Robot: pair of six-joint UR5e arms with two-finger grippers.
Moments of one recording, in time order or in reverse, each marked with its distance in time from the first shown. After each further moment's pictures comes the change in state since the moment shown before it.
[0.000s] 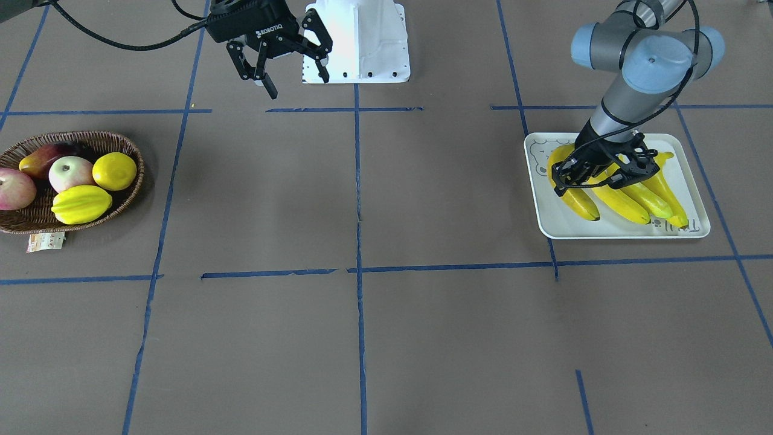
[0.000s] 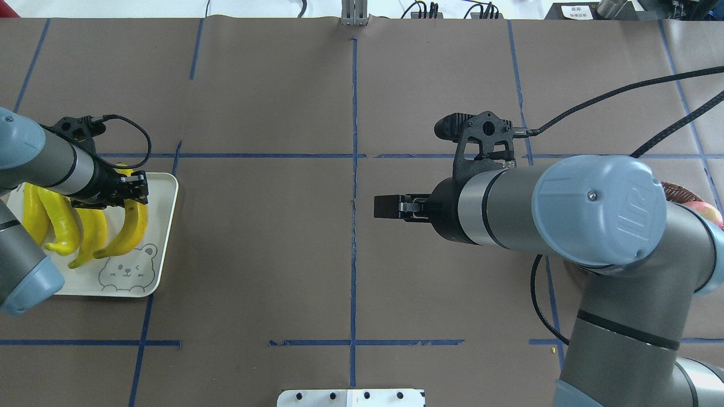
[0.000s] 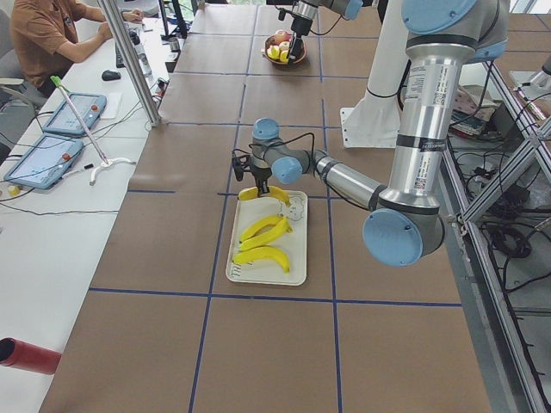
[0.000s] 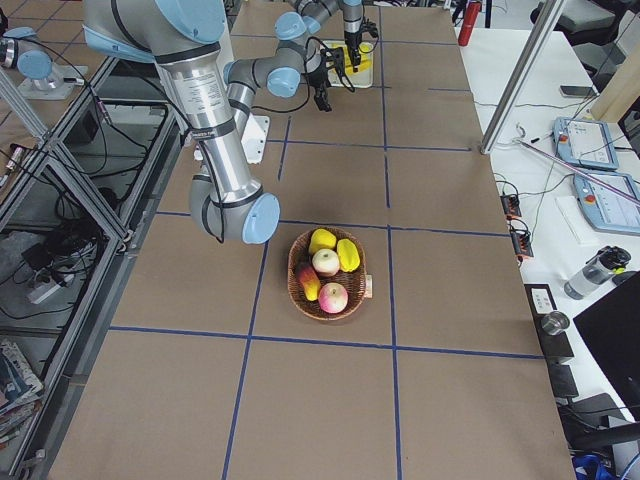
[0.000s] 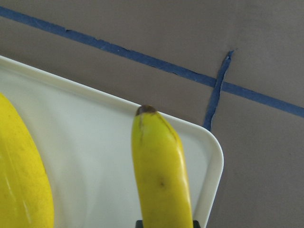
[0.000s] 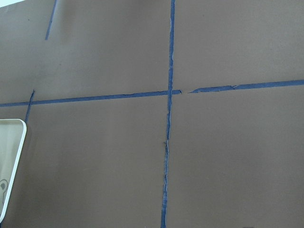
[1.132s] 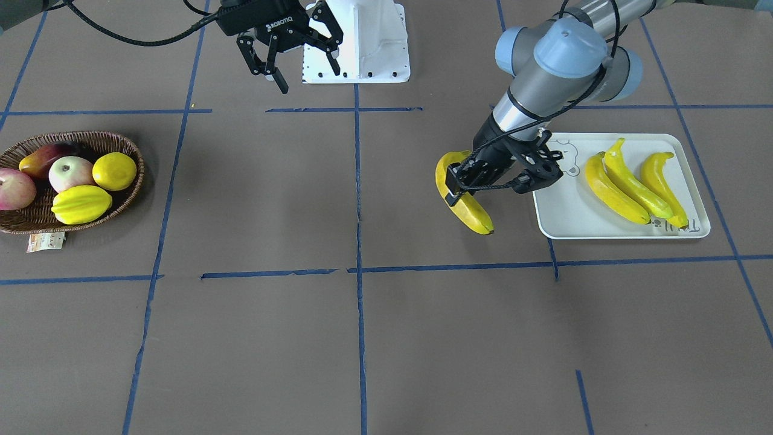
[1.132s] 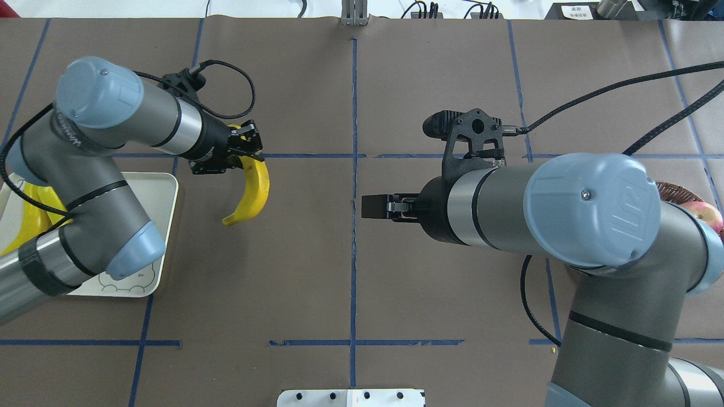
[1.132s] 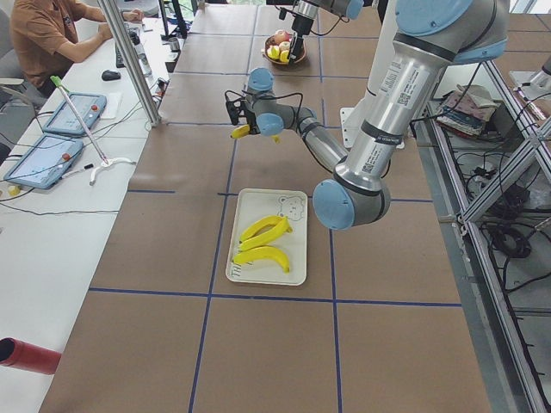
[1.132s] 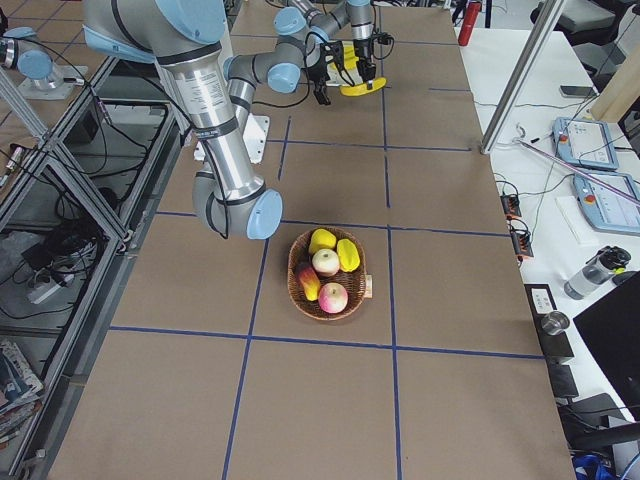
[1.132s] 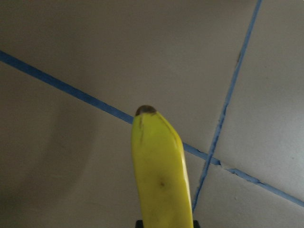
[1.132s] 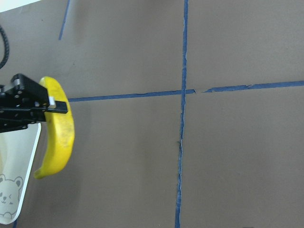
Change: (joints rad) left arm 0.046 -0.303 0.039 -0.068 -0.012 -0.266; right arm -0.006 0.030 -0.004 -0.001 0.002 0.000
